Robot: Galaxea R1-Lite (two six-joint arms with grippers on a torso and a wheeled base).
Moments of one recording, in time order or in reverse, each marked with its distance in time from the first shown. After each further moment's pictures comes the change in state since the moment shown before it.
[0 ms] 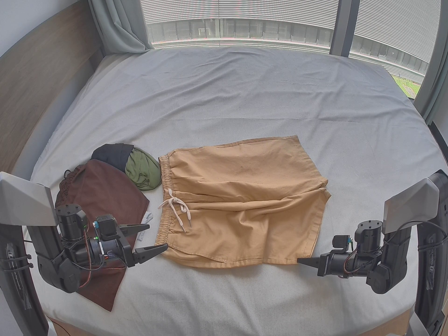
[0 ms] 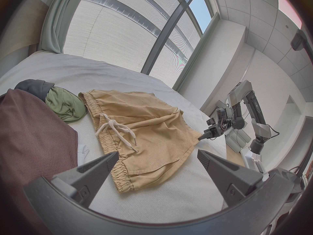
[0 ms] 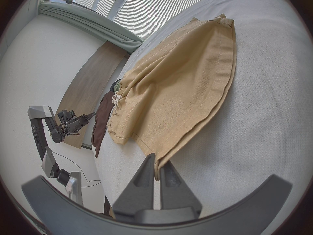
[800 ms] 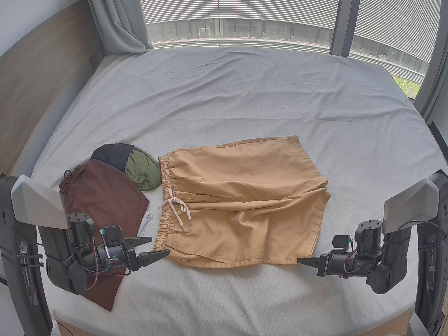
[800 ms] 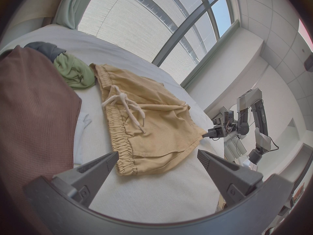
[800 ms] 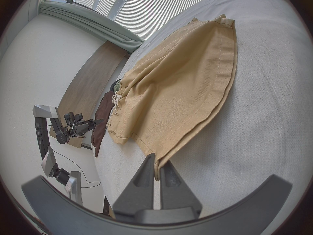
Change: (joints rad) left arm 0.017 0.130 -0.034 0.000 0.005 -0.110; right arm 0.000 0.000 0.001 -0.001 -0.002 -0.006
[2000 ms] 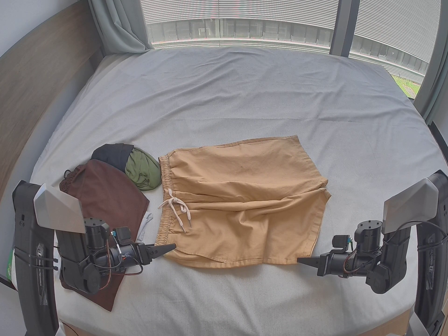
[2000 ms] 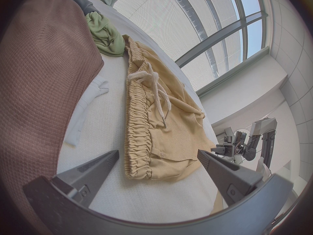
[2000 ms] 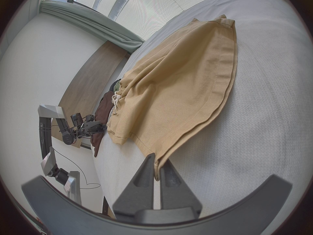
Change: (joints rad) left arm -0.038 0.143 -0.120 -0.001 0.104 -0.304; right arm -0.001 0.006 -0.007 -0.002 -0.001 -0.006
